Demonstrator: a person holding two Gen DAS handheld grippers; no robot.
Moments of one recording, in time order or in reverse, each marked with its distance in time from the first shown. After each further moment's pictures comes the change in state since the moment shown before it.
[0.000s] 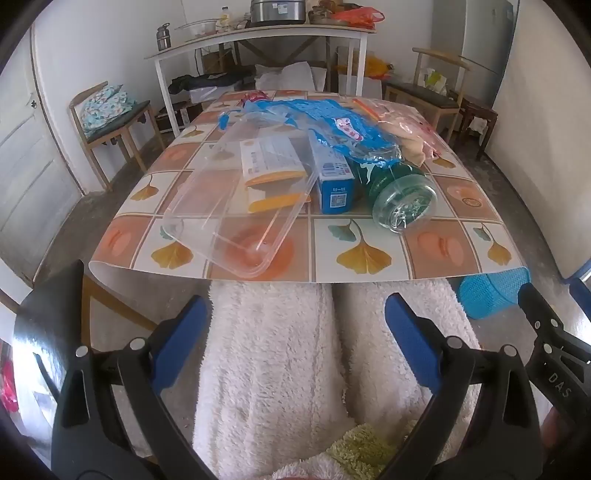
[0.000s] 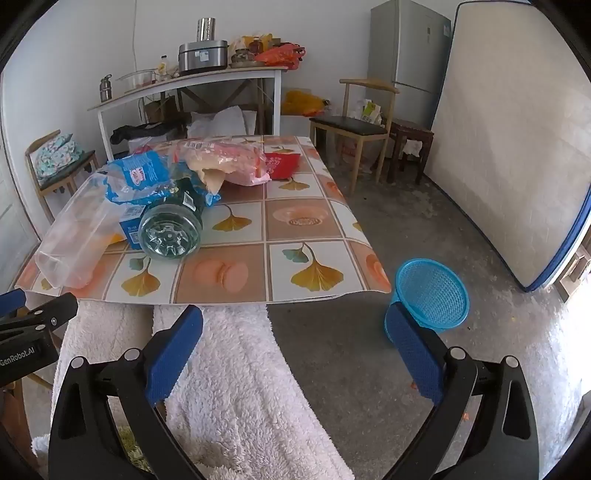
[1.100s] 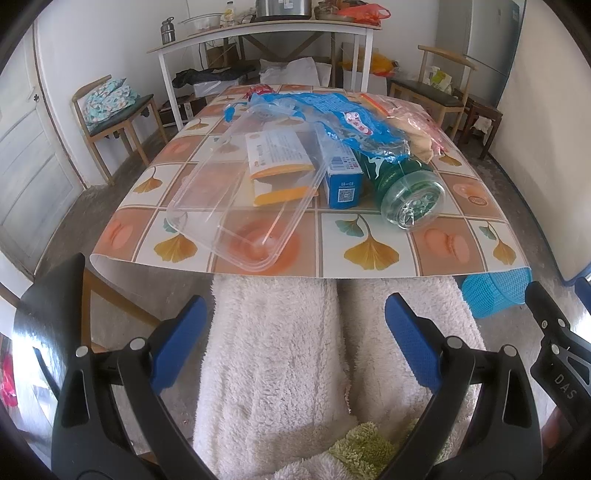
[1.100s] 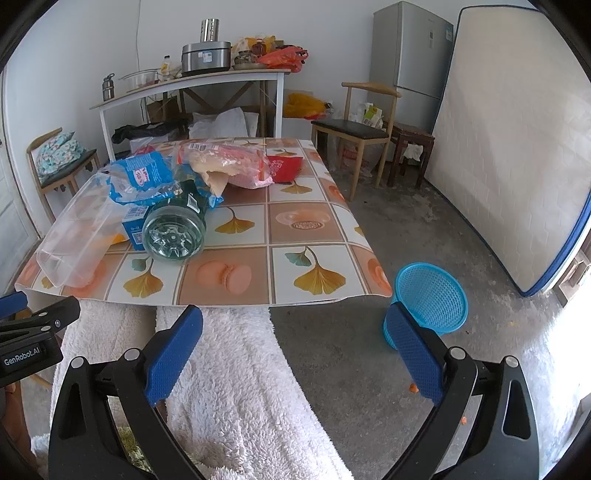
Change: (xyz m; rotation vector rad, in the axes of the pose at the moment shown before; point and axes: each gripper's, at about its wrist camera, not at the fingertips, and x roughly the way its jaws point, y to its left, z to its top) left arm 0.006 0.005 -0.002 -0.011 0.018 0.013; right arm -0.001 0.004 0.001 -0.004 -0.003 -0.002
